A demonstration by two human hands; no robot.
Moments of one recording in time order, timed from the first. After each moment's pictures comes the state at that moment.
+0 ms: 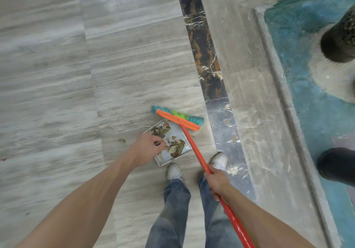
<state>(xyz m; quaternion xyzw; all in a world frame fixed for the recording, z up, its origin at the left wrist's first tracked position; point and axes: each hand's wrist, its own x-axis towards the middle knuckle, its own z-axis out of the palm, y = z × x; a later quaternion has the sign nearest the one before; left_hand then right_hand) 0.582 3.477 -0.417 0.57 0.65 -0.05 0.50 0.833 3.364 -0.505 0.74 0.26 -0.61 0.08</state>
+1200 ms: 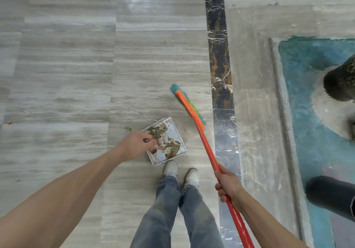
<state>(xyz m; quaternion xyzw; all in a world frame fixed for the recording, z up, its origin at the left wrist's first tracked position) 0.497 3.402 -0.377 0.55 0.67 0.03 0.51 0.820 3.347 -0.398 0.74 0.15 -0.66 -0.05</state>
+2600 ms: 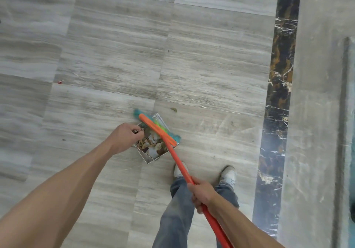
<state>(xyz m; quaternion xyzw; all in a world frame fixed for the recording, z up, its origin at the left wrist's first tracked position) 0.207 3.266 -0.415 0.40 0.77 0.07 0.49 0.508 3.224 -0.437 0.64 0.28 -0.69 0.17</state>
